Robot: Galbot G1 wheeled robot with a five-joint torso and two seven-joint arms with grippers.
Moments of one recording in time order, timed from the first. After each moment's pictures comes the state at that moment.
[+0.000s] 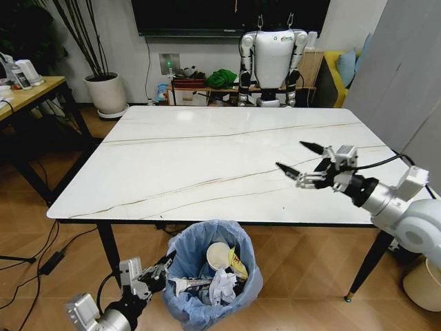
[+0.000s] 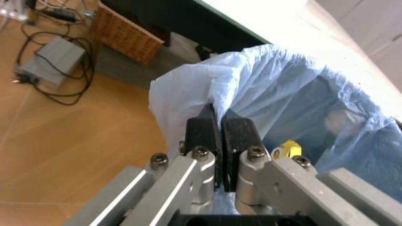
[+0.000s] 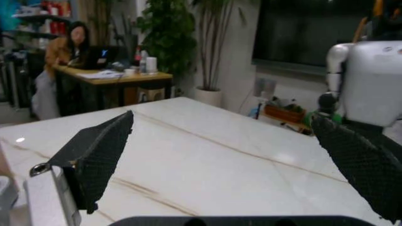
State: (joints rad) left arm 1.97 -1.14 -0.59 -2.46 -0.89 0.32 -0.09; right arm -1.37 0.58 0.82 2.13 1.03 -0.10 -0.33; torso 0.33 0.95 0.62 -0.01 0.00
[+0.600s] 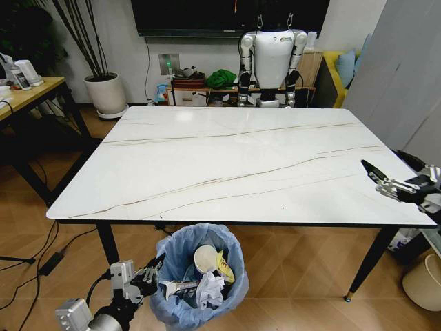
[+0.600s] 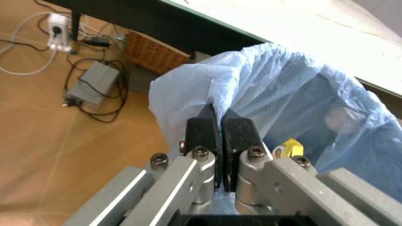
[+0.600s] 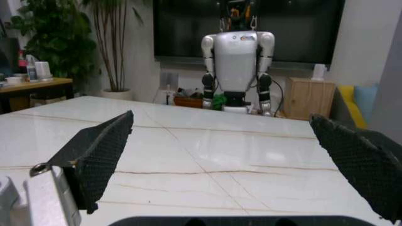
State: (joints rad) left arm 1.99 -1.13 -0.61 -2.48 -0.78 0.29 -0.15; right arm -1.82 1.00 1.34 2.22 0.93 -0.09 -0.41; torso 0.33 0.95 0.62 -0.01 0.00
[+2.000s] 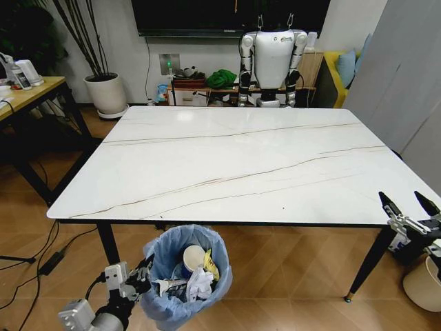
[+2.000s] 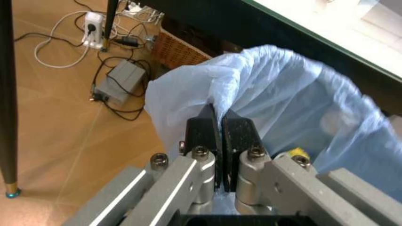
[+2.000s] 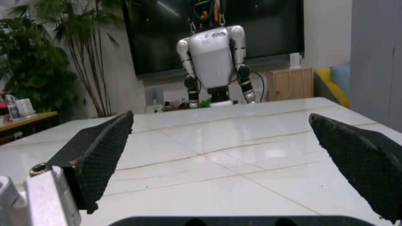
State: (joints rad) left arm 1.95 -1.16 -0.57 -2.41 -0.79 0.26 -0.23; right arm -1.79 1.23 1.24 2.16 0.89 0.00 -0.47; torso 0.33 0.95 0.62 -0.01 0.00
